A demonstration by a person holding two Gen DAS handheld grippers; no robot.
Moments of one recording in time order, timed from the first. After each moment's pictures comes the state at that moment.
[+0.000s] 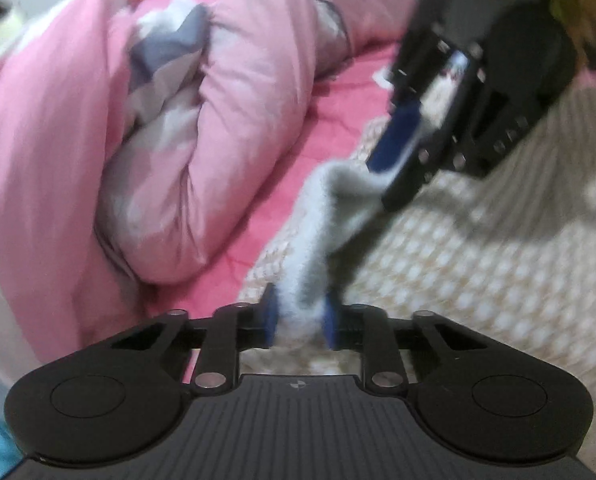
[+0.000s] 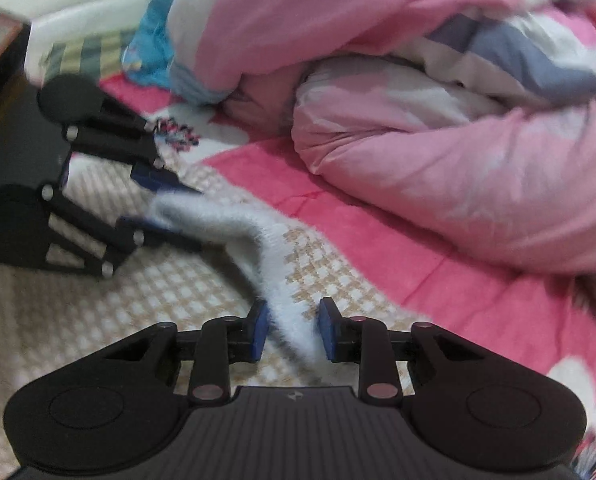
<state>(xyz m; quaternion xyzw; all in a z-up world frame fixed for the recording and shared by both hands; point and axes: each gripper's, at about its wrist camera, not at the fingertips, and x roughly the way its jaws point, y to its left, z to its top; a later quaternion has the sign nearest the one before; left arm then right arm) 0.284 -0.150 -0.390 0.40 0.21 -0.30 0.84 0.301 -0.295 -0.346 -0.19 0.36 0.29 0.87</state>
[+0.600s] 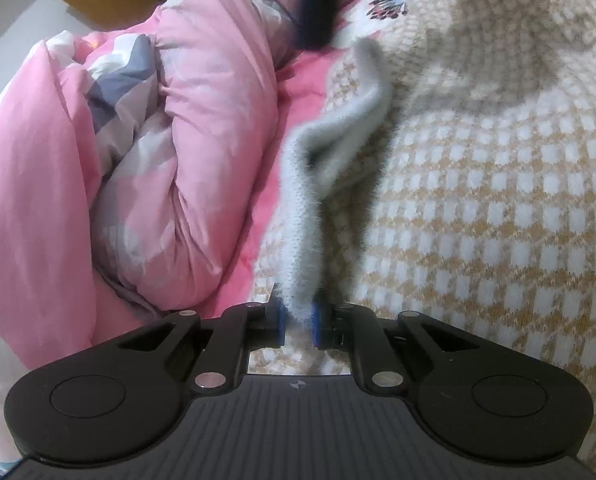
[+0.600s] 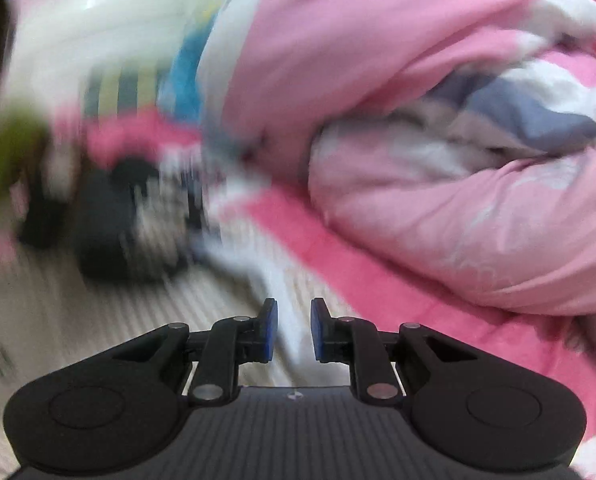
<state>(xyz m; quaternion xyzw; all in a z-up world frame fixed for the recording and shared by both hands) 0.292 -0.132 -0.423 0.50 0.16 -0.33 0.78 0.304 -0.336 -0.295 -0.08 0.33 0.35 0.87</state>
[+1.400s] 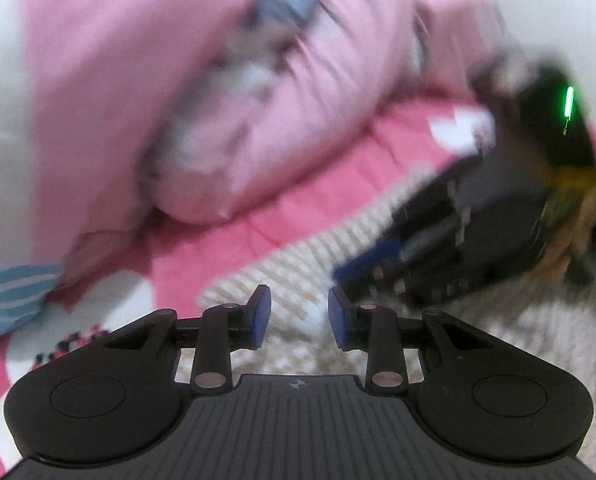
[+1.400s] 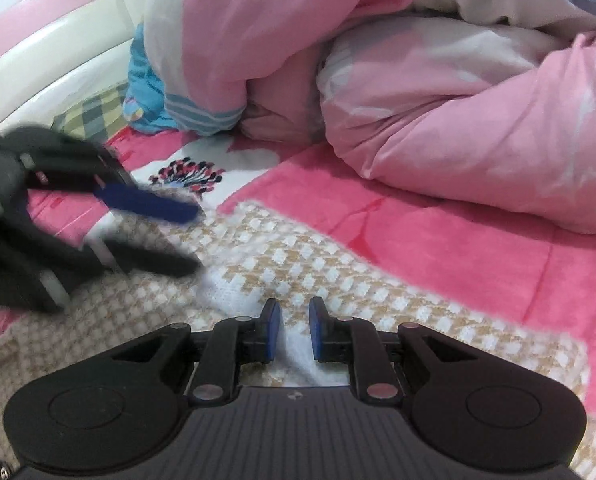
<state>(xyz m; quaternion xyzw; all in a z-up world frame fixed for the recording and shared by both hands) 0.318 -0.116 -0.376 0.19 0.35 -0.30 0.87 0.342 -0.262 -0.382 -0.02 0.39 0.33 0.86</state>
